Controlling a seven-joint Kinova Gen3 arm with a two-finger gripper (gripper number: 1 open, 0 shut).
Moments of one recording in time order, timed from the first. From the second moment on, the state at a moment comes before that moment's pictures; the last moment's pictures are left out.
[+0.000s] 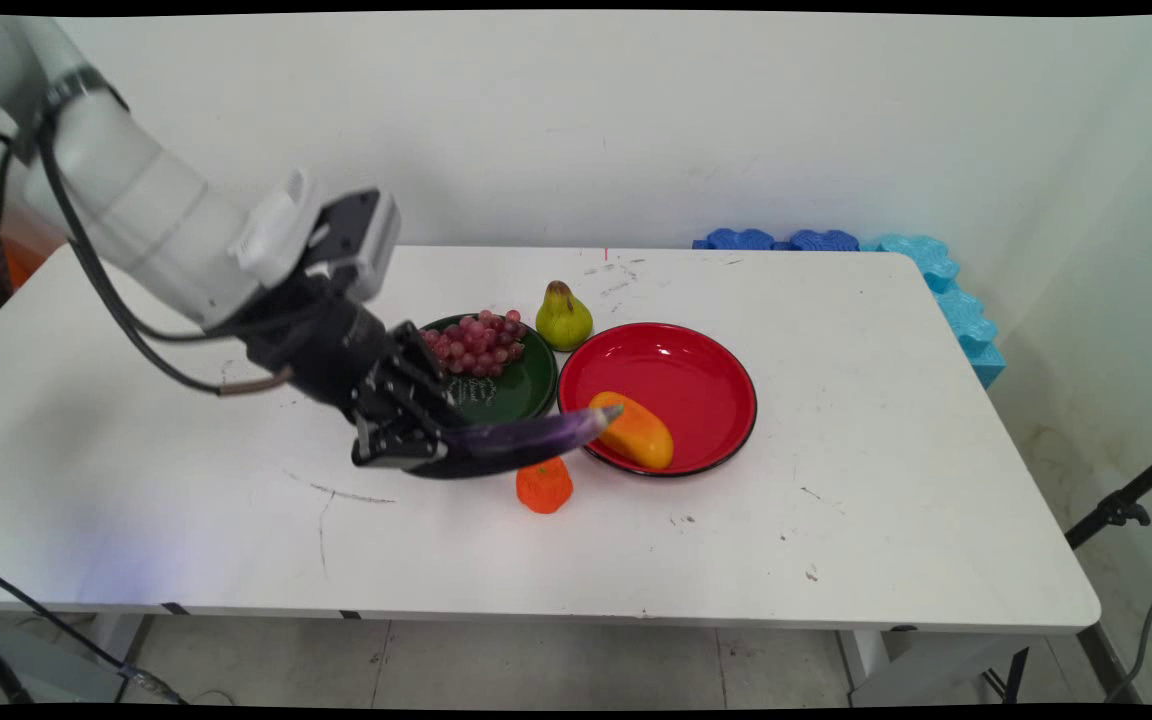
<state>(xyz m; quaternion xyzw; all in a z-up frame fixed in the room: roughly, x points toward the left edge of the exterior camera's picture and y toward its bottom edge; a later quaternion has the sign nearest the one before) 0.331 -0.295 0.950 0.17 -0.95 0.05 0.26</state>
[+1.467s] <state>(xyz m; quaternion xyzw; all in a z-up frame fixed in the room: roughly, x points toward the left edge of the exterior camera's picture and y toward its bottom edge) 0.317 -0.294 0.822 0.16 -0.96 0.03 0.23</state>
